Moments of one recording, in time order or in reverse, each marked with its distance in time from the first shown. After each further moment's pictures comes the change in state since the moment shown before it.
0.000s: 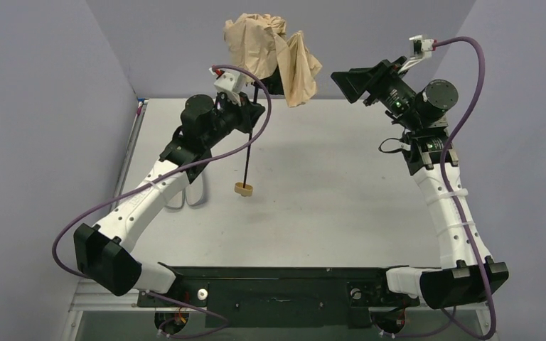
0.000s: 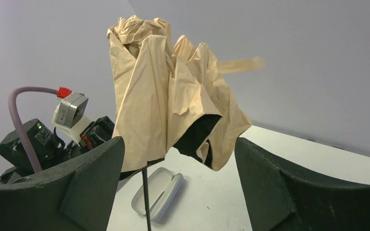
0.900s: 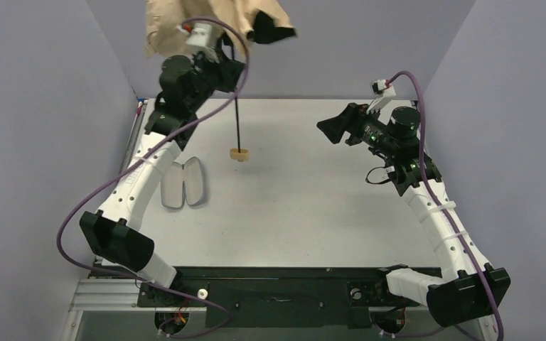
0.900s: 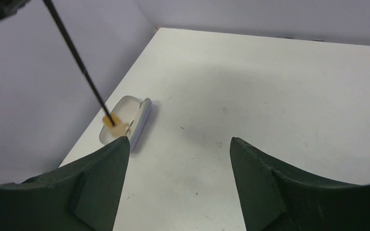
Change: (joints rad) left arm 0.233 0.163 0.360 -0.039 -0.007 -0.123; right arm 0.109 -0.114 -0.278 -0.239 0.113 -0.200
